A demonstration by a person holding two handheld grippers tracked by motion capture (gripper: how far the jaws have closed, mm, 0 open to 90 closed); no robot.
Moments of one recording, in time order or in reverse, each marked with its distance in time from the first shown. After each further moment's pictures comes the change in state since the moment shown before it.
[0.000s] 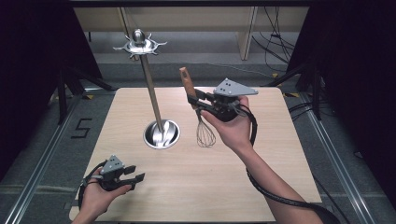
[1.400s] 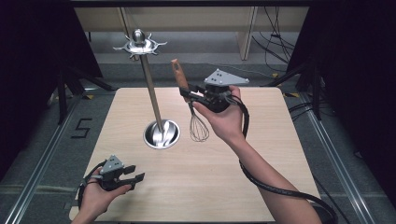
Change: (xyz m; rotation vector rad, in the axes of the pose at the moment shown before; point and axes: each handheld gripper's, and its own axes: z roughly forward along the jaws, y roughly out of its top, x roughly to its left) left arm -0.001 0.000 0.000 -0.016 -0.003 -0.017; right arm 0.000 0.019 0.021 0.007 0.016 -0.004
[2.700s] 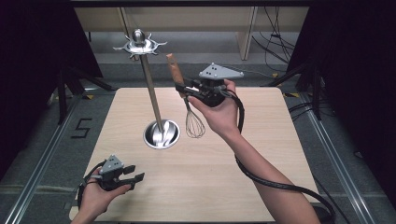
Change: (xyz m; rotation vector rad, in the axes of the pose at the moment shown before) left arm 0.001 0.000 -0.001 0.007 0.001 0.011; right arm 0.000 0.011 0.013 0.003 0.013 0.015
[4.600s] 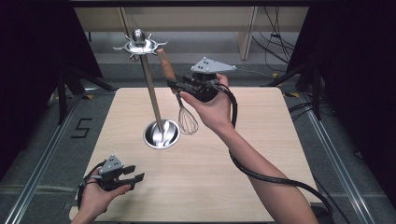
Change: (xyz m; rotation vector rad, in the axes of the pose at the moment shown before) left arm -0.001 -0.001 0.001 -0.010 -0.006 -0.027; right arm 0.007 0.015 0.014 -0.013 0.038 -0.014
